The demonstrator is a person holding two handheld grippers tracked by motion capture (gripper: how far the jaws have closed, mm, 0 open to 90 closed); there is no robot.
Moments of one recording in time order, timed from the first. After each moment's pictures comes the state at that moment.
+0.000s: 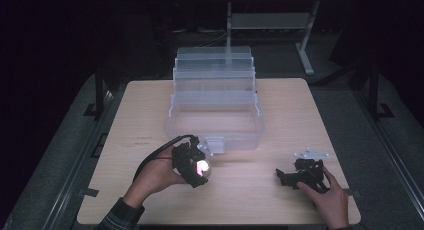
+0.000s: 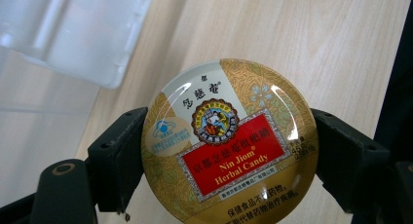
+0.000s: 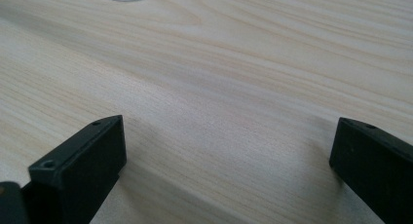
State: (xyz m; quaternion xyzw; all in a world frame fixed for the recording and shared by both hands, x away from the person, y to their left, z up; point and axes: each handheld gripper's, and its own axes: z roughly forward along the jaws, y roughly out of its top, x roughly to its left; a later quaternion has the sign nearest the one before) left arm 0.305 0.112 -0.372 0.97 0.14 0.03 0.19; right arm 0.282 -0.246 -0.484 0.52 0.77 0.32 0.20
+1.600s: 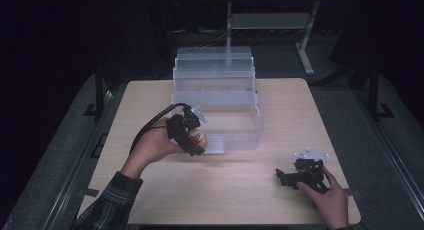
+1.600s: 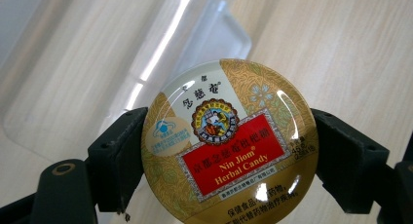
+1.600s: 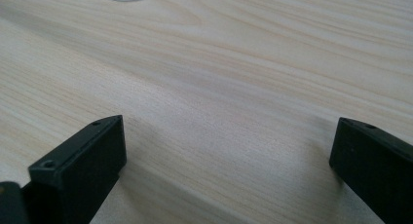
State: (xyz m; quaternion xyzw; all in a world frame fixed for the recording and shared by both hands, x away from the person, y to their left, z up) left arm 0.362 0.123 -0.326 0.96 0.20 0.05 0.20; right arm 0.282 -0.246 -0.483 0.52 0.77 0.32 0.20
